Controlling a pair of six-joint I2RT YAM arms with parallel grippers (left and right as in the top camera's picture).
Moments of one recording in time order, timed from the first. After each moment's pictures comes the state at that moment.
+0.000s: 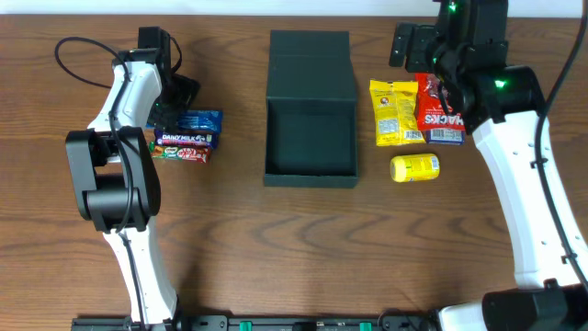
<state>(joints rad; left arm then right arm) 0.05 2.24 1.78 -0.92 0.06 -1.09 0.17 1.61 1.68 -0.70 0.12 0.18</state>
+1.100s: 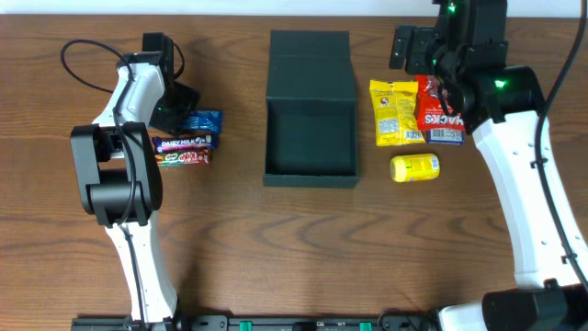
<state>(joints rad) 0.05 2.29 1.79 -0.94 0.05 -1.09 0.17 1.61 1.68 -0.72 0.12 0.18</state>
